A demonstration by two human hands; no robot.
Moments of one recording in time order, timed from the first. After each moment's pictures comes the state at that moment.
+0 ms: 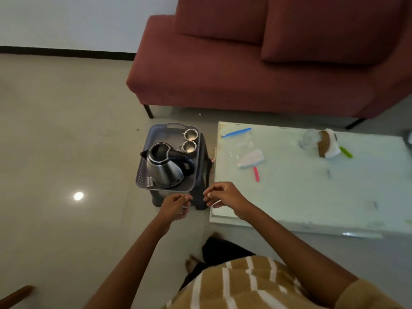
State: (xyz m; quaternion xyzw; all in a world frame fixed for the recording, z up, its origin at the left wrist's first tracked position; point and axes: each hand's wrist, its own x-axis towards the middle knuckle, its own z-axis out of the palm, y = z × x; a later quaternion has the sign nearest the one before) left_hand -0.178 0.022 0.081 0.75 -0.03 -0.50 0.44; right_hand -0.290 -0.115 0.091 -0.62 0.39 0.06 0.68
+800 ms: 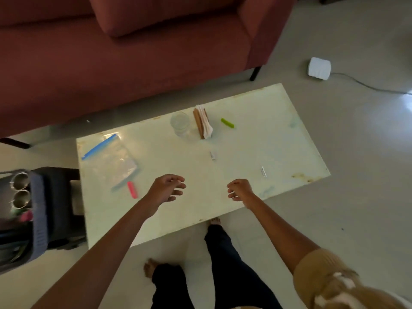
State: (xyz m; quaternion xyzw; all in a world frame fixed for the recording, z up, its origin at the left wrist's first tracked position) left_hand -0.484 -0.395 0.050 0.74 -0.21 -0.59 0.25; right_hand -0.705 -0.477 -0.065 -0.38 0.70 -0.02 0.60
